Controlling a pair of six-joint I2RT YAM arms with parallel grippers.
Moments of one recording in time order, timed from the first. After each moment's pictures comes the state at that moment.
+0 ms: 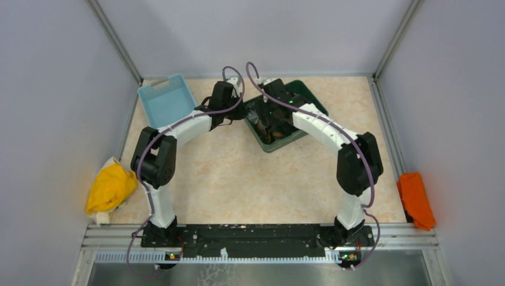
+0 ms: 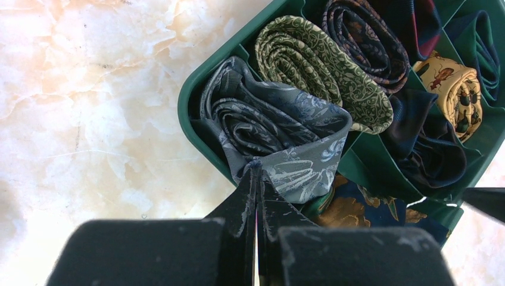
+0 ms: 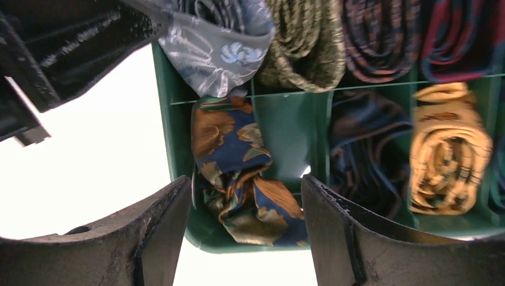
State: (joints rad) left arm -0.48 1.94 1.40 -0.06 0.08 -0.38; right arm 0.60 1.86 1.57 -0.62 0.09 0.14
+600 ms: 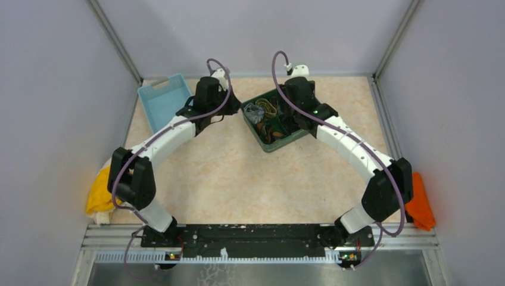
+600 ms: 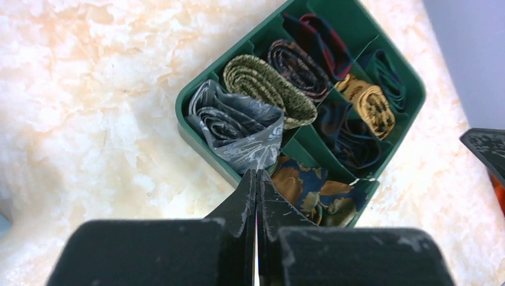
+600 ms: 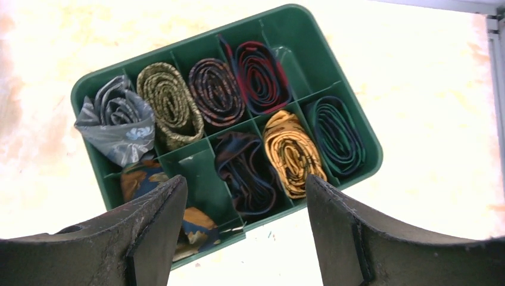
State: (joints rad) left arm -0.48 1.68 1.30 -0.07 0.08 -0.40; right arm 0.56 1.53 1.37 -0.39 0.44 0.17
